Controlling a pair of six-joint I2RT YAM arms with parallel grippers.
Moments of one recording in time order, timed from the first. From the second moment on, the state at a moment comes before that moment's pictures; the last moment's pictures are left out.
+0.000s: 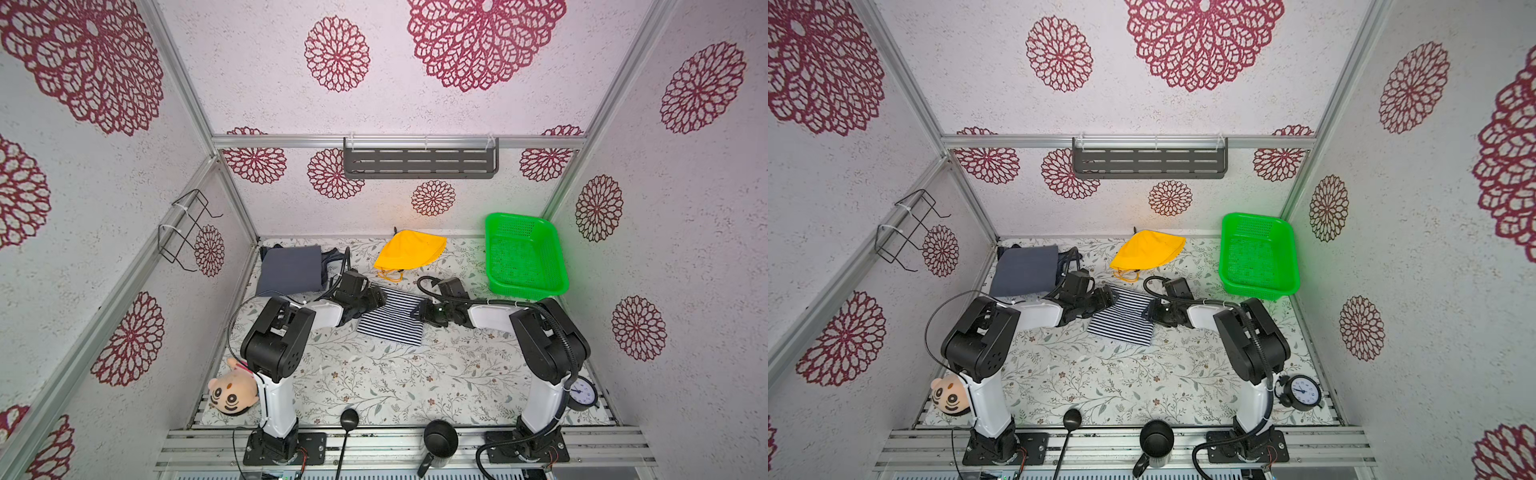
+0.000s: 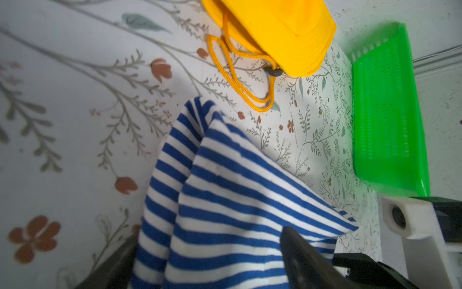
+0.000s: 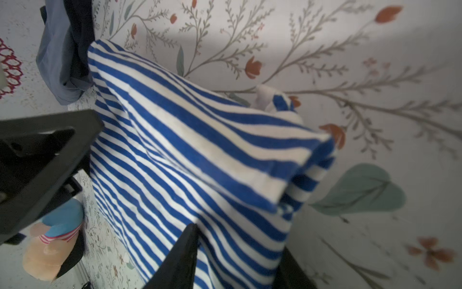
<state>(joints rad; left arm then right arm) -0.42 1.94 1.00 0.17 0.21 -0.77 0.48 1.88 1.00 0.01 -0.40 0.68</state>
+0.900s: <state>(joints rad) -0.29 1.86 1.36 -0.34 0.17 -0.53 0.51 2.04 1.19 0.33 -0.52 0.70</state>
